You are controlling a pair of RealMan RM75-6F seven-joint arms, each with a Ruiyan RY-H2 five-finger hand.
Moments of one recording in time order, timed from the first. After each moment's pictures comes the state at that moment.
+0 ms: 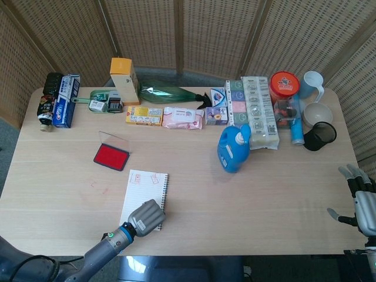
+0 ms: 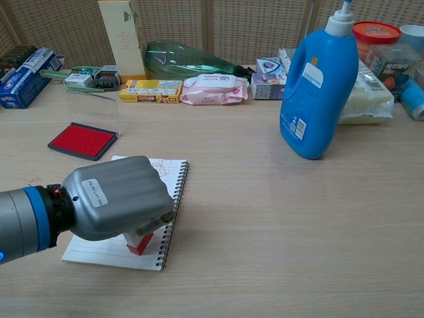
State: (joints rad) left arm -0.81 -1.59 0.17 -1.84 1.10 1.03 1.19; right arm 0.08 -0.98 0.09 -1.72 -1.38 1.40 0.06
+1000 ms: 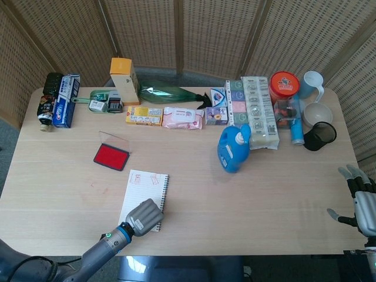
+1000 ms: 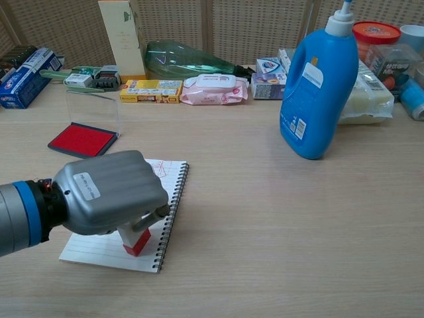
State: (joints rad) left arm -0.81 -1.56 0.16 -1.87 1.12 1.07 1.17; right arm 0.08 -0.98 0.09 -1.72 -1.39 1.40 0.05
